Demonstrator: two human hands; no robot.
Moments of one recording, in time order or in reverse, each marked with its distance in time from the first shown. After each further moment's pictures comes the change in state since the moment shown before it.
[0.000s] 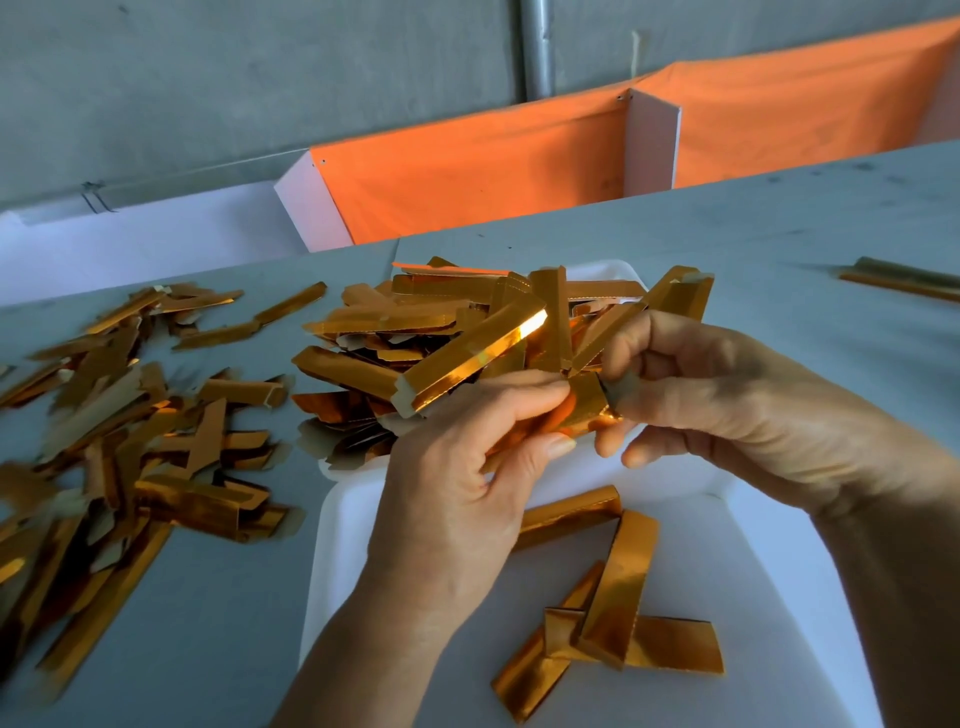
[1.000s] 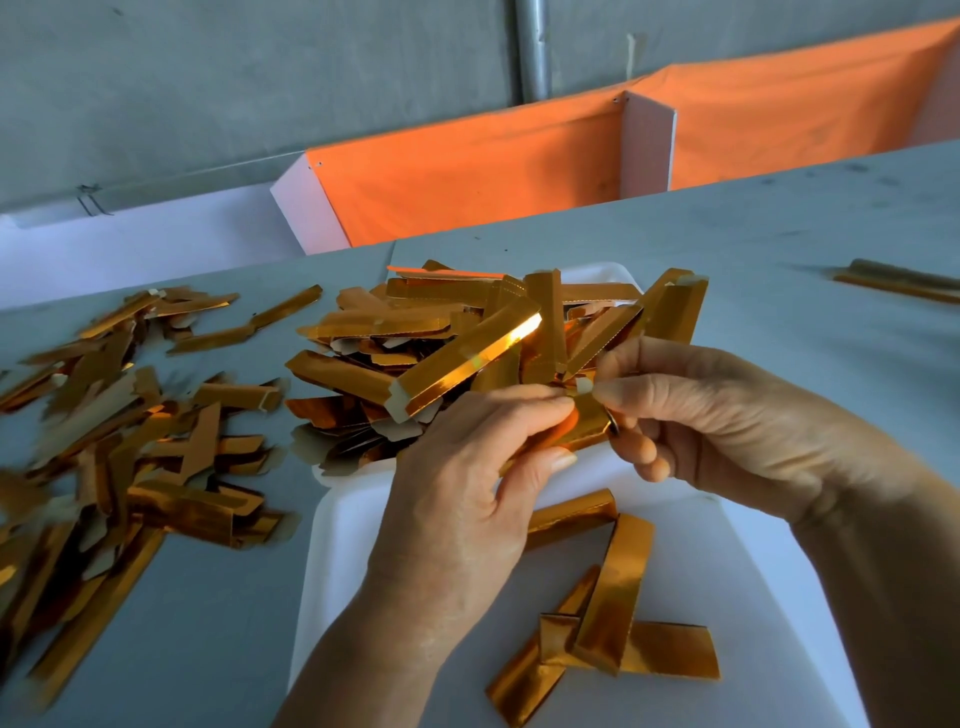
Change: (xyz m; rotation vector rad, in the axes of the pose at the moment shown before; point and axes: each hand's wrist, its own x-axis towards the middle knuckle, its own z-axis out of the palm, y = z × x) left_hand -0.002 0.002 0.003 0.146 -0.028 0.025; right_hand 0.006 0.009 0.000 0.211 0.042 0.135
